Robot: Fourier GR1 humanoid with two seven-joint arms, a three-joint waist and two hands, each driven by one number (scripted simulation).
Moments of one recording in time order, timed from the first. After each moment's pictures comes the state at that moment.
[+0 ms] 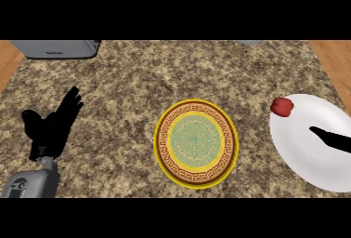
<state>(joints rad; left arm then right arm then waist) -0.14 0.22 0.09 -1.43 0.04 0.00 0.17 -0.08 -0.40 -0.30 -1.42 0.34 -0.30 -0.16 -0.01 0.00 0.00</state>
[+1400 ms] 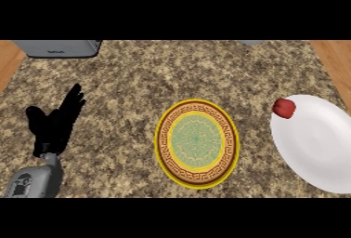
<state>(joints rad) -0.17 0.19 0.11 -1.41 0.01 -0.02 0.17 0.11 -0.43 -0.63 -1.38 -0.14 0.16 -0.29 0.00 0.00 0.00</state>
